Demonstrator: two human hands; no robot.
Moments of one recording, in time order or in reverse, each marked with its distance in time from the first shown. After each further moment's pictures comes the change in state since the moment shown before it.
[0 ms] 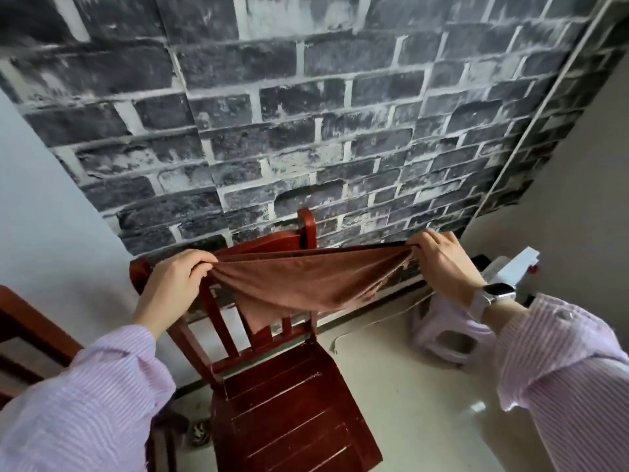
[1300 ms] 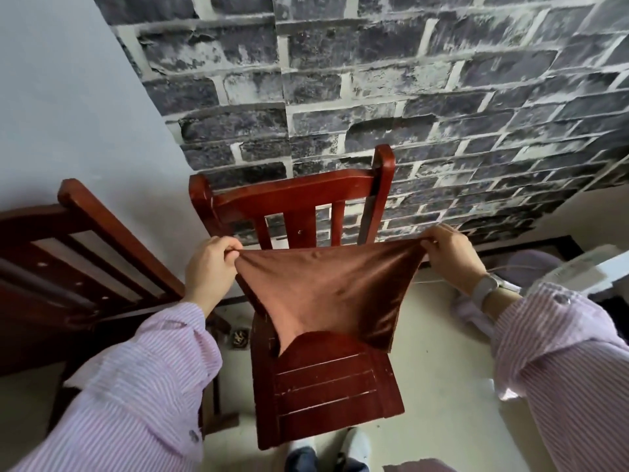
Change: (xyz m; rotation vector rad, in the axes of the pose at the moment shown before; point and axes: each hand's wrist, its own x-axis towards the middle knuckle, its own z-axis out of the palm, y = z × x) left_hand -0.070 -0.073 0.055 0.037 -0.019 -0.490; right_hand 0.013 -0.049 0.123 0.314 -0.287 0.211
